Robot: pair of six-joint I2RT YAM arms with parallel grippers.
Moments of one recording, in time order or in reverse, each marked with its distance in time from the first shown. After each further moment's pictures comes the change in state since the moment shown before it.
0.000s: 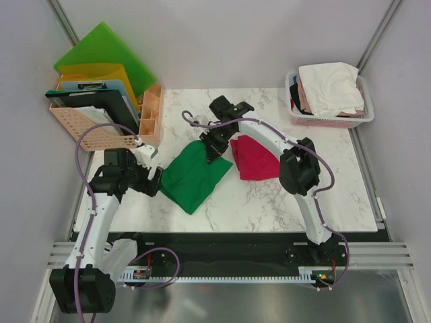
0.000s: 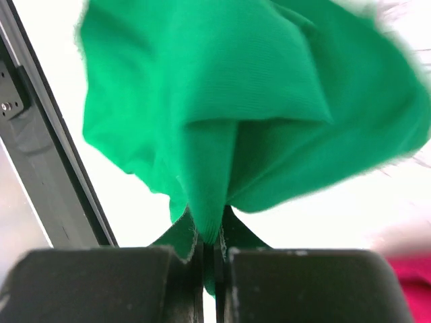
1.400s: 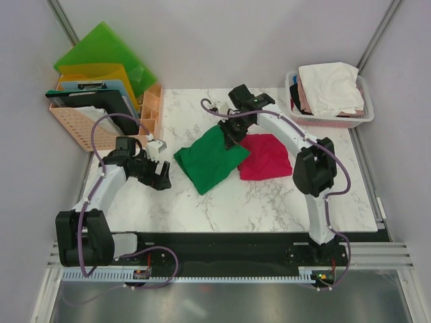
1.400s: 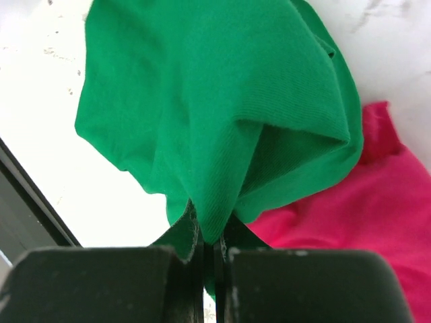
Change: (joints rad) left arm 0.000 0.376 0.063 0.063 0.179 0.018; right arm -0.113 -0.154 -0.082 0.023 0.193 0.020
